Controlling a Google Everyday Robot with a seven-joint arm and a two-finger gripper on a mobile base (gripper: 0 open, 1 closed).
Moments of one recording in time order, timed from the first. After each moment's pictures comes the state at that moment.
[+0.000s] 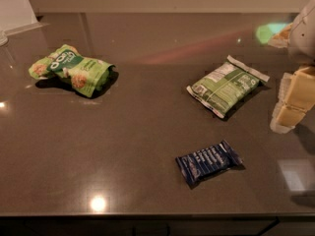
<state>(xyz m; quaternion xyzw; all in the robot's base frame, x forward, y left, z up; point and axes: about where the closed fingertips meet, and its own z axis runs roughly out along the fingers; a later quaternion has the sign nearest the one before) 0.438 -0.217 0.976 -0.60 0.78 -0.03 0.16</state>
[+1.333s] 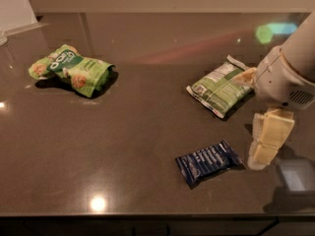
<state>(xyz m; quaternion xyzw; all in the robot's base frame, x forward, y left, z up) 0.411 -0.170 0.909 -0.67 0.73 0.06 0.15</state>
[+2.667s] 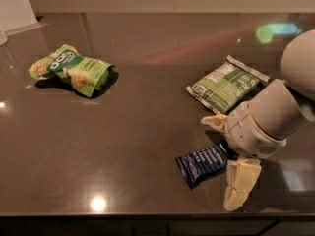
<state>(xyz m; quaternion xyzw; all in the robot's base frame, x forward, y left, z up) 0.374 -0.125 0.823 -0.71 0.67 0.13 0.17</state>
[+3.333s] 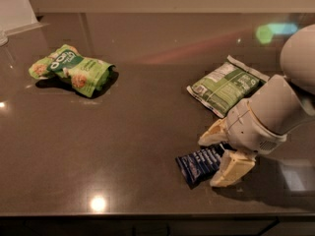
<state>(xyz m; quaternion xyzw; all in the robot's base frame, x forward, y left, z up) 0.376 -0.125 0.825 -0.72 0.66 0.15 0.17</state>
